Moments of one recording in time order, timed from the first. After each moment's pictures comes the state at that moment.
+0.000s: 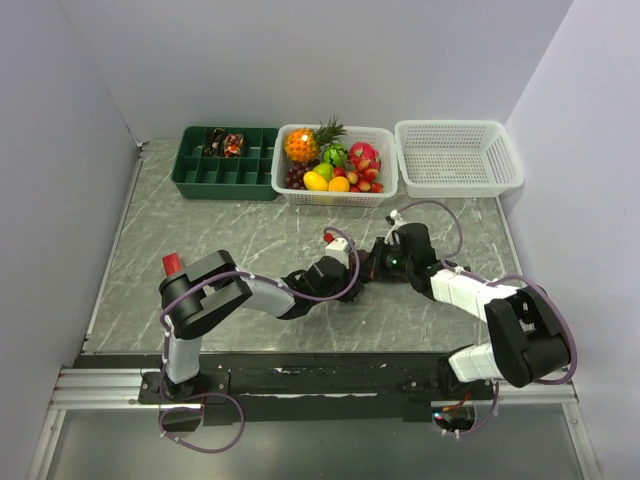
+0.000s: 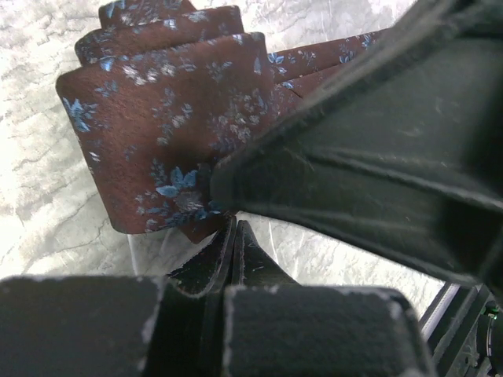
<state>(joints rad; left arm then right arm) -1.03 1.91 0.86 0.58 -0.10 -0.72 0.37 1.36 0.56 0.10 -0.37 0.55</state>
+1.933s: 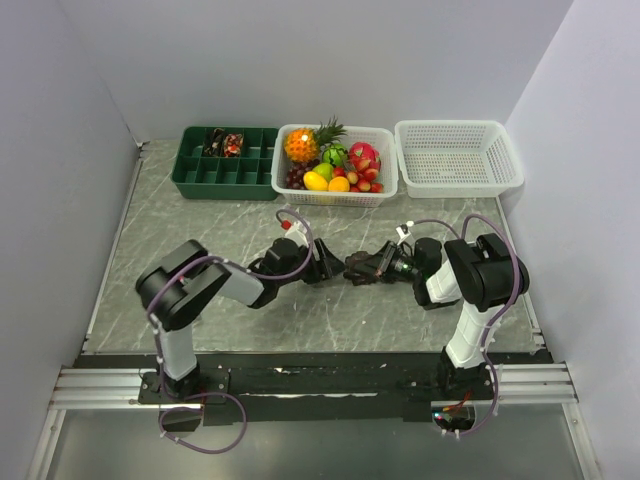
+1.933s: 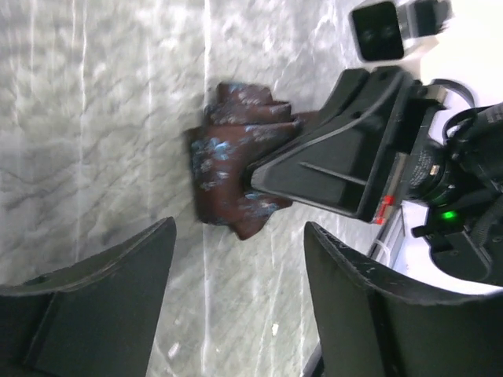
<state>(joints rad) -0.77 1.80 0.67 0.78 0.18 -0.94 0.18 1.85 0.37 1.08 -0.75 0.93</state>
